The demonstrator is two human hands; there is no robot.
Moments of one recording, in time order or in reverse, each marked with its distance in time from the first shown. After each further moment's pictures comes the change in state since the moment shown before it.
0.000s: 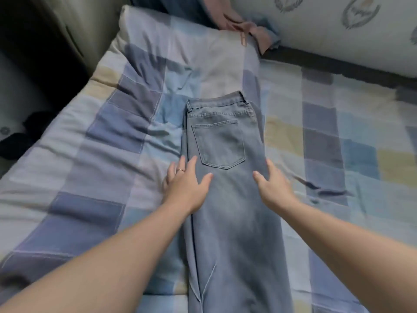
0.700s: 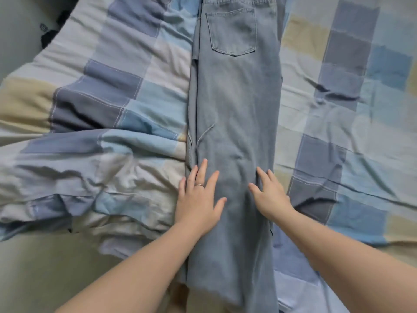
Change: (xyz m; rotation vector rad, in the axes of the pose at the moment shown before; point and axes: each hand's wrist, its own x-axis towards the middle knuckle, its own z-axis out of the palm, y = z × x) left_hand -0.329 -0.058 0.156 0.315 -0.055 0.088; right_hand -0.225 0.210 0.081 -0.173 -0.339 -0.004
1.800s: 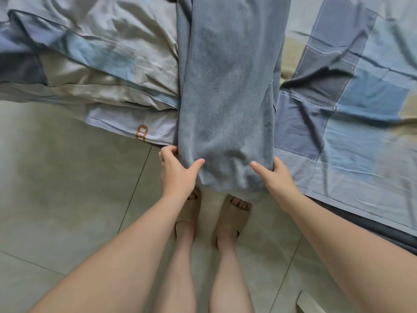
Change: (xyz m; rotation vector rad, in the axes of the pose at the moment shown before) left_hand -0.206 -0.029 0.147 -0.728 0.161 -0.569; right_hand -0.150 0.176 0.158 0.705 -0.051 0.132
